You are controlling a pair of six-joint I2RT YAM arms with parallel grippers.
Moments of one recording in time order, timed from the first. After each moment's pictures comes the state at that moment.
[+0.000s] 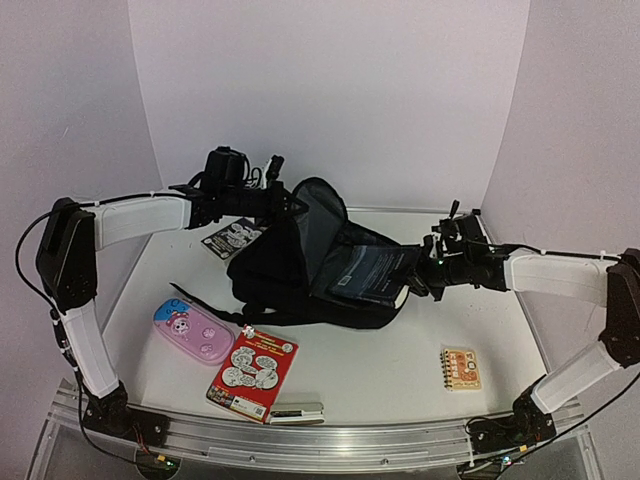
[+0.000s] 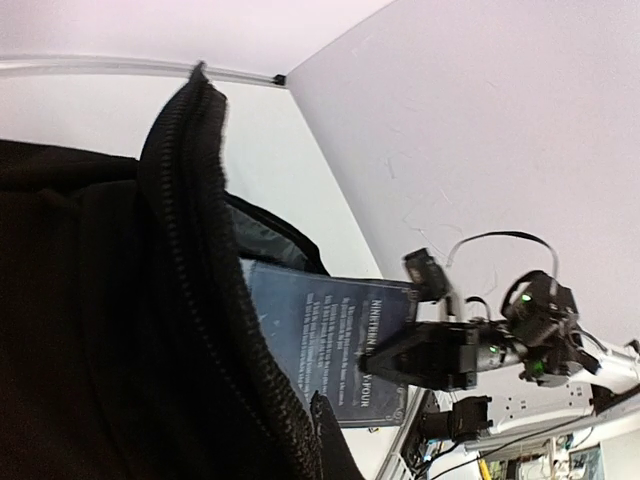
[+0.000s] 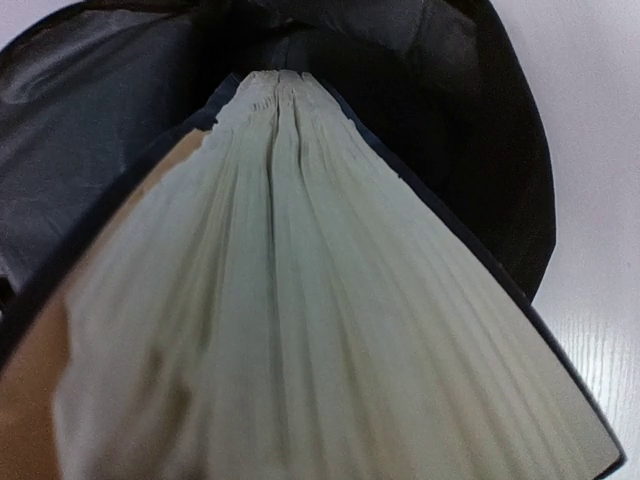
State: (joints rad) left arm -0.57 1.83 1.46 0.00 0.62 -0.69; right arm 0.51 1.45 0.88 -0.16 -0.31 0.98
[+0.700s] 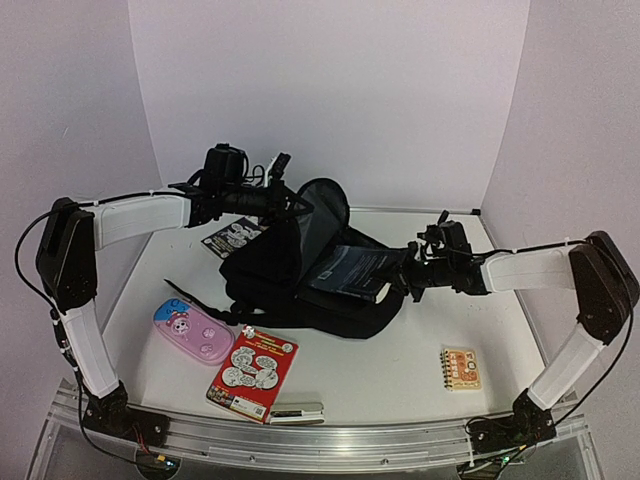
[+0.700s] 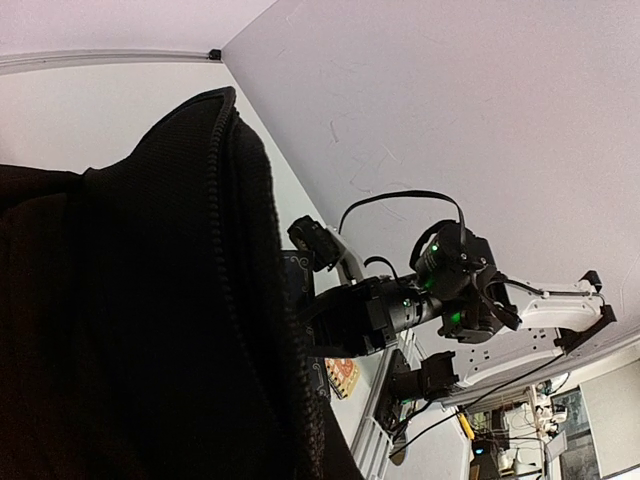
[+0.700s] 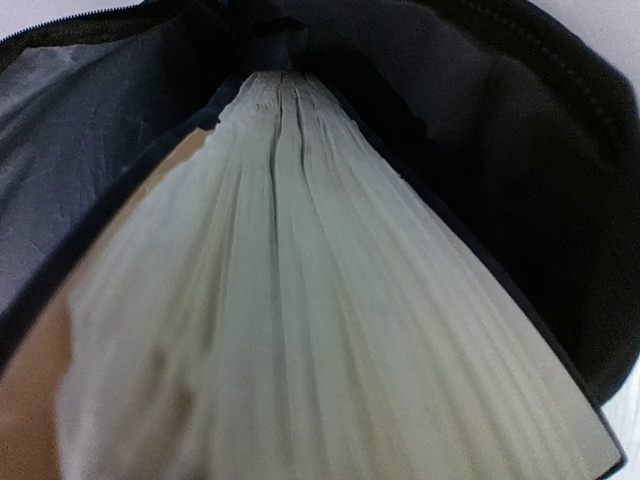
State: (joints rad) left arm -0.57 1.83 1.47 0.01 0.79 -0.66; right arm 0.51 1.63 0.87 0.14 -0.45 1.18
